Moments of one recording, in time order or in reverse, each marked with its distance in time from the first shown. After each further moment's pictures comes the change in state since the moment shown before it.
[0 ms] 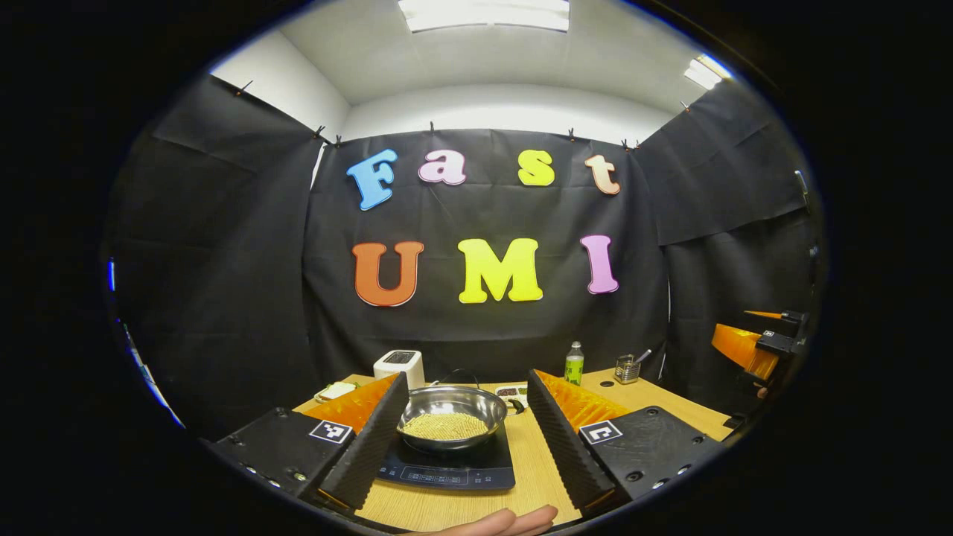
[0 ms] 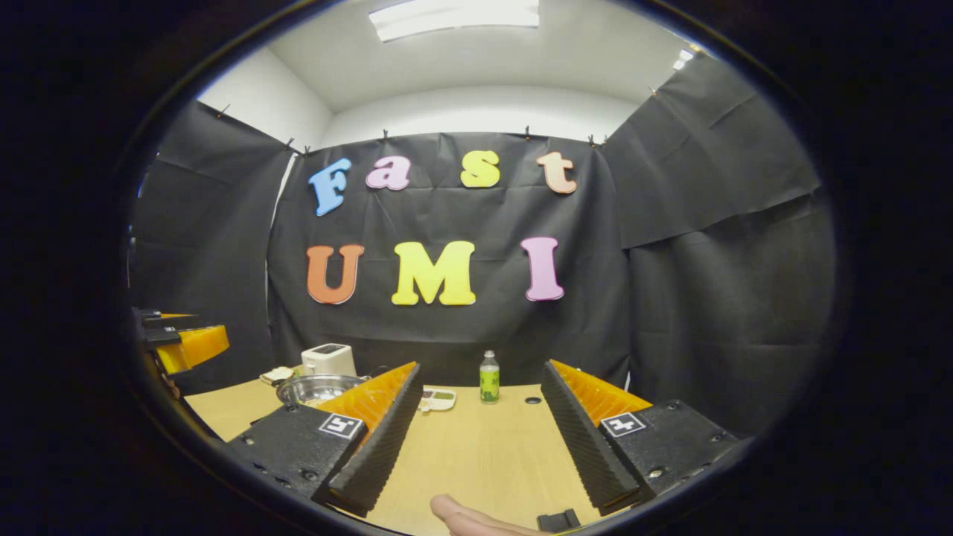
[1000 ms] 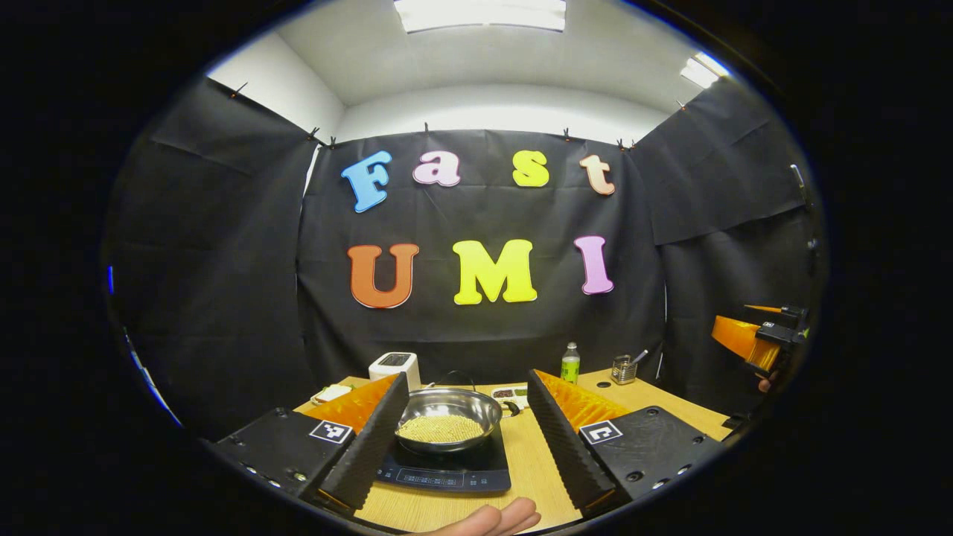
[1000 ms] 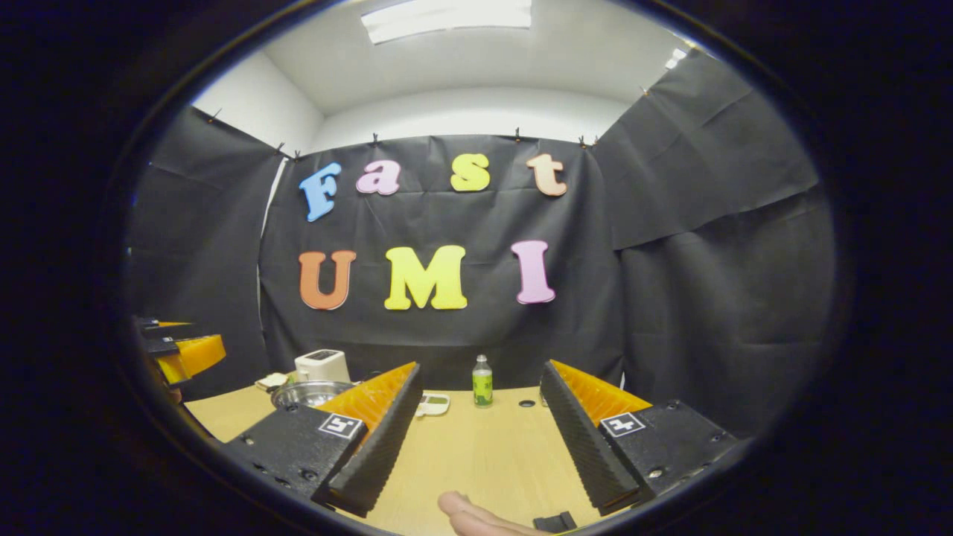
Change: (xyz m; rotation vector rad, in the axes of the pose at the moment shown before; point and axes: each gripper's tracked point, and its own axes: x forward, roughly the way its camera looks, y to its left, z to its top) left arm 0.003 -0.007 0.001 0.008 -0.001 -0.023; right arm 0.000 -0.006 0.009 0.021 -0.010 -0.009
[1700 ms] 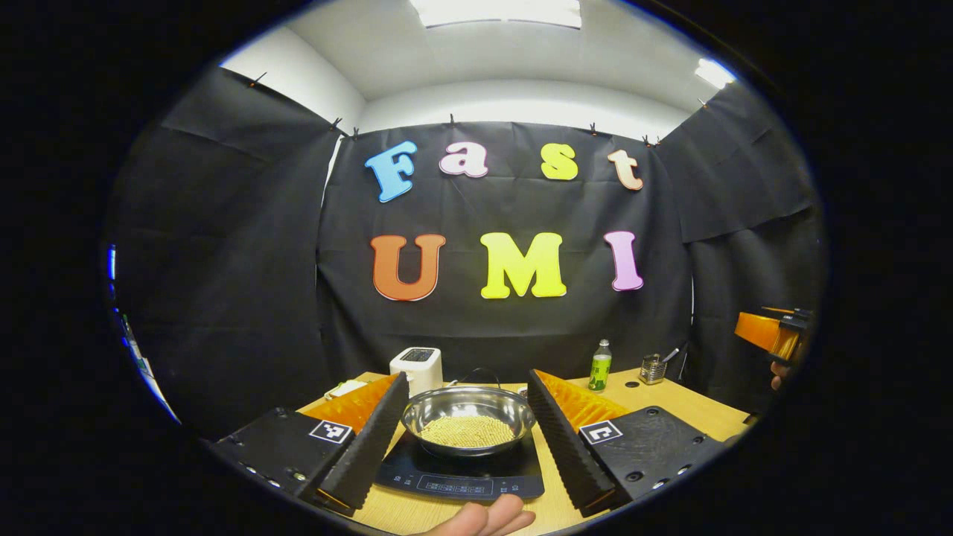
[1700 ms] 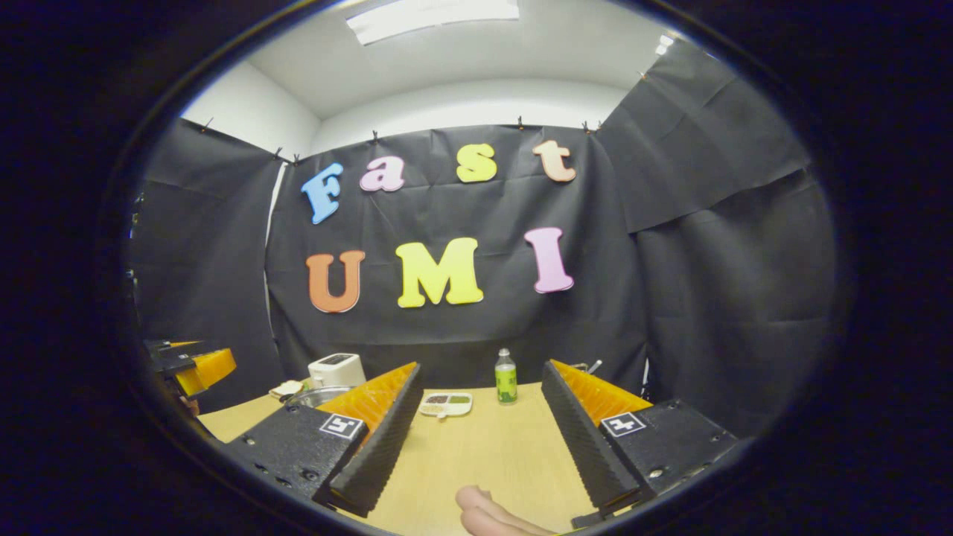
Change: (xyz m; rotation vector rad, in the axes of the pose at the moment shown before) left arm 0.030 0.041 -0.020 -0.025 0.006 0.070; right arm 0.032 0.022 -0.014 0.052 0.008 0.020
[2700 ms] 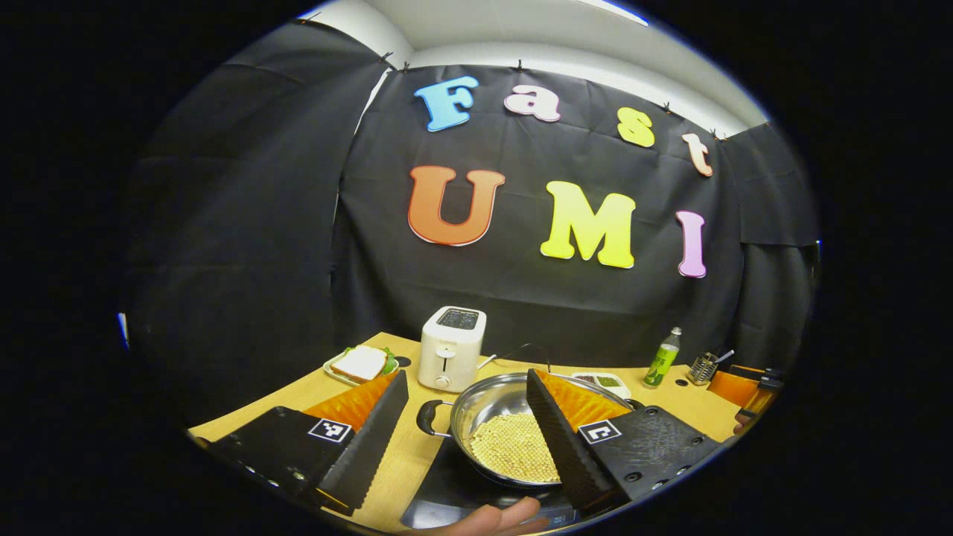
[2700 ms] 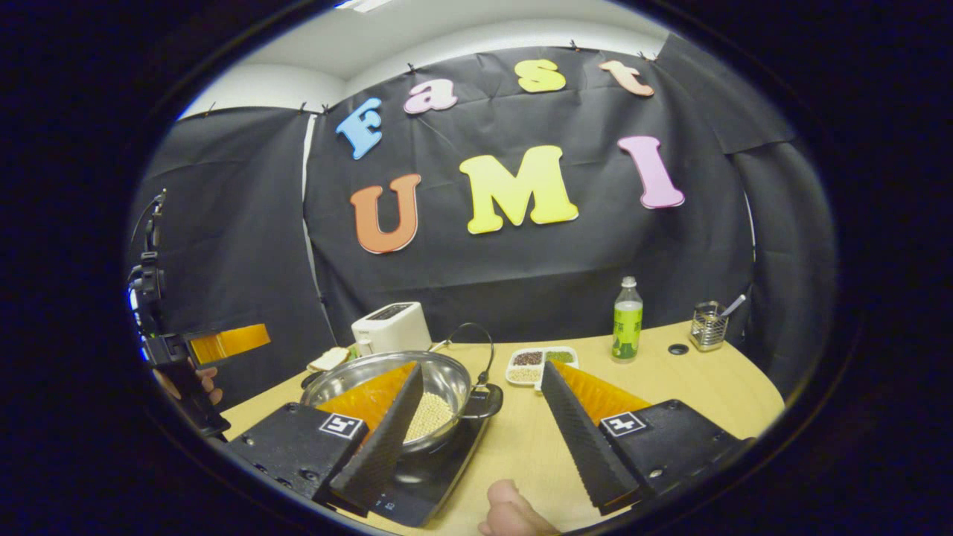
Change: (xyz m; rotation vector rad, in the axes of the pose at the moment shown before) left arm 0.136 0.130 -0.086 -0.130 0.162 0.061; right arm 0.163 0.156 -0.141 0.052 0.253 0.269
